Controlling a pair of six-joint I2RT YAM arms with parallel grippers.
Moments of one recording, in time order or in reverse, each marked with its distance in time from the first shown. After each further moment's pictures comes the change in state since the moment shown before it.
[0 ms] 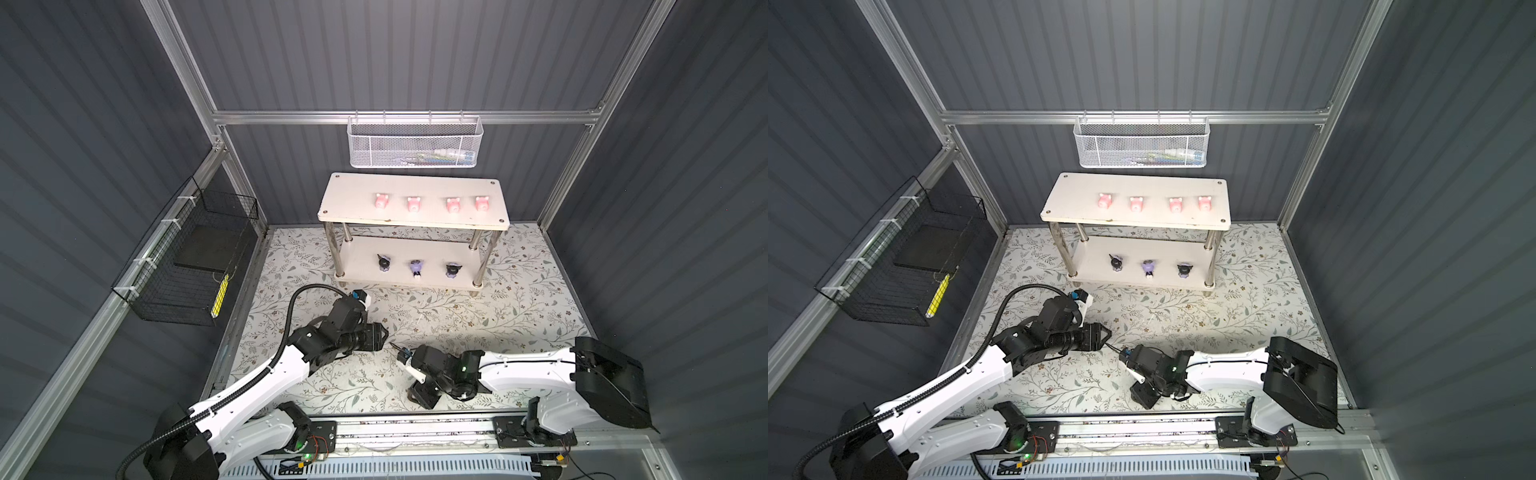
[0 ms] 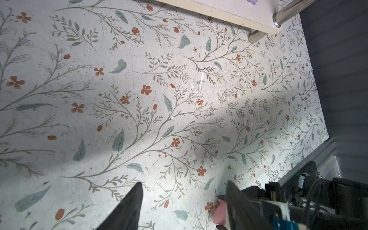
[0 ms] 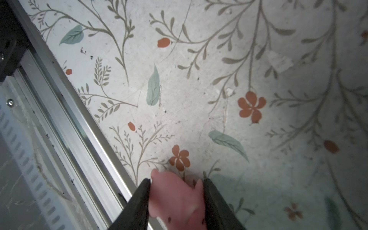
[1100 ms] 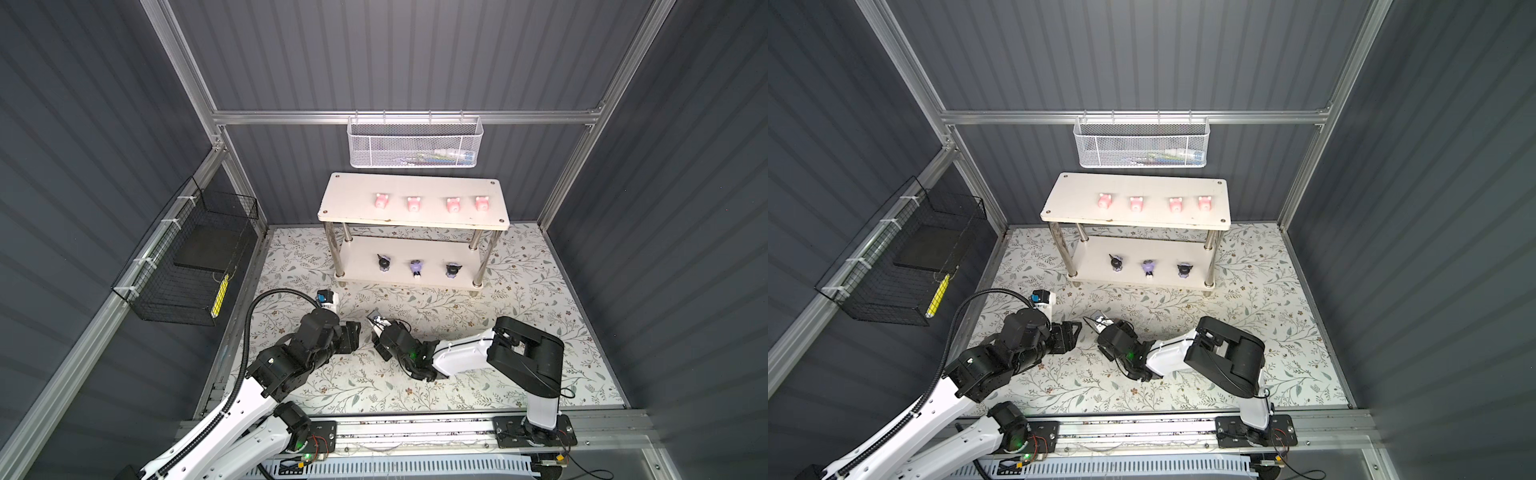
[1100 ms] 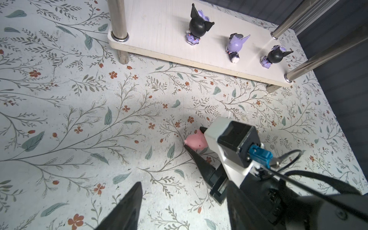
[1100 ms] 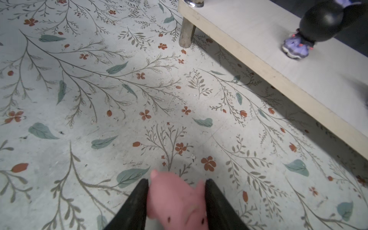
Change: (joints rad) left arm 0.000 -0.283 0.000 -0.169 -0.300 -0.001; right arm -0.051 0.461 0.234 0.719 0.561 -0.277
